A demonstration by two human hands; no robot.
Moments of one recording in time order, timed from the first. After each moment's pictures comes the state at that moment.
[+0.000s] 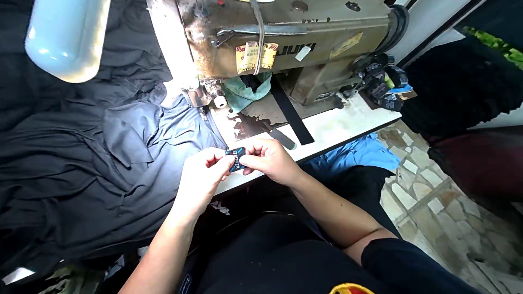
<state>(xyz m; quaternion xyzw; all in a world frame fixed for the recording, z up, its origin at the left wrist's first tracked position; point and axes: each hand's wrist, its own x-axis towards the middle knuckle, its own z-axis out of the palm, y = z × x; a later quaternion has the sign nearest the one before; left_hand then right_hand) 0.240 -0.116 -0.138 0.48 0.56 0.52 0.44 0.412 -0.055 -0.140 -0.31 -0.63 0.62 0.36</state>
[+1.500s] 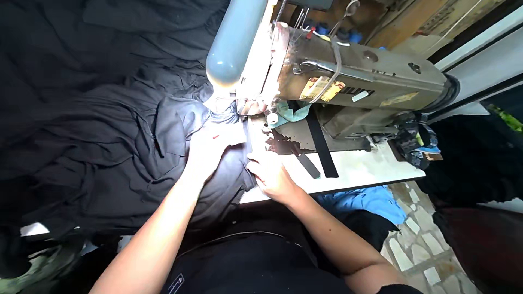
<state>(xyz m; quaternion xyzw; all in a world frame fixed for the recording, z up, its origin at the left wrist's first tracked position) 0.178 -0.074 -0.158 0.48 0.65 0.54 0.24 0.374 -0.019 -0.205 -0.18 -0.93 0.12 0.29</state>
